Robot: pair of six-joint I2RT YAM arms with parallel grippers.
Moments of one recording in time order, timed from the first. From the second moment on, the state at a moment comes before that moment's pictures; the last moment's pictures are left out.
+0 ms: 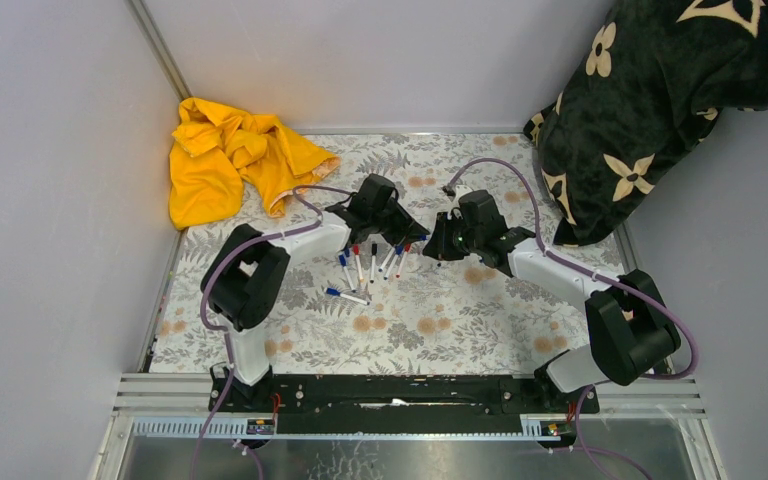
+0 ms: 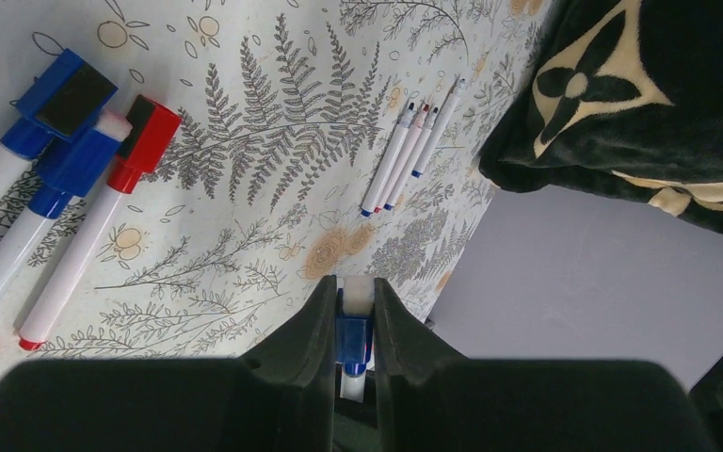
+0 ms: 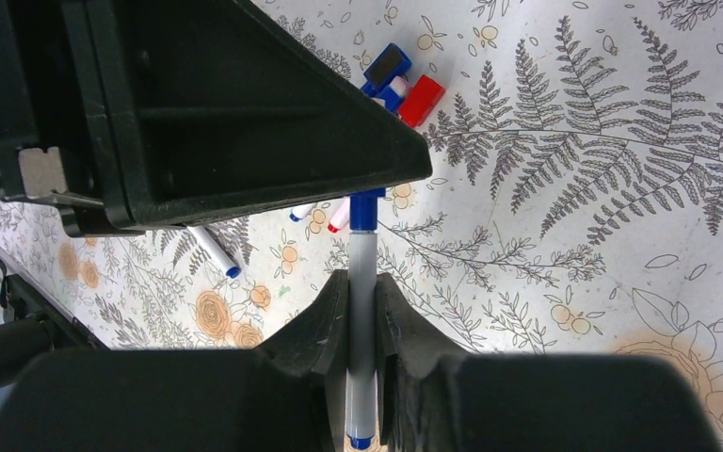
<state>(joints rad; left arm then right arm) -0.59 1.87 1.21 -0.07 0.25 -1.36 0.53 1.47 0.86 -0.15 -0.26 0.45</state>
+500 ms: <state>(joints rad) -0.59 1.92 1.33 -0.13 0.32 -1.24 0.51 1.41 0.83 -0.14 -0.23 0.43</state>
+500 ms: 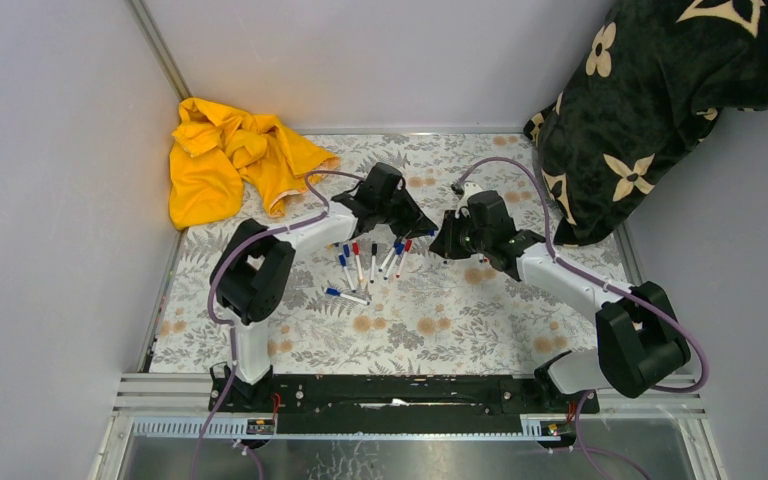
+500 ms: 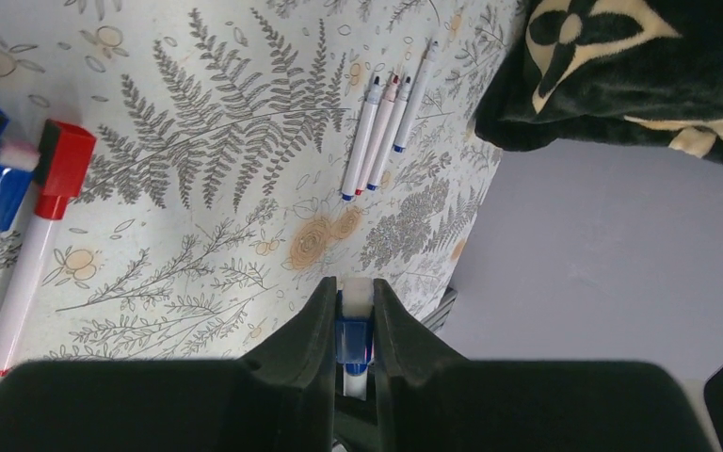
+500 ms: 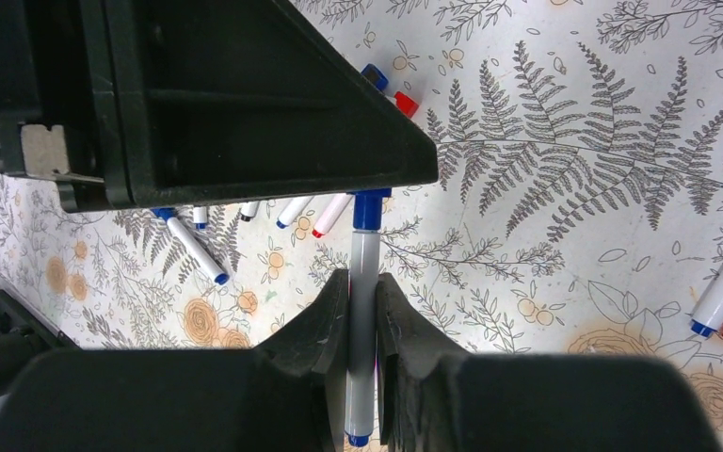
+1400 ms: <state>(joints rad) -0.41 2.02 1.61 -0.25 0.06 -0.98 0.55 1.31 0.73 -0.40 -0.32 0.42</state>
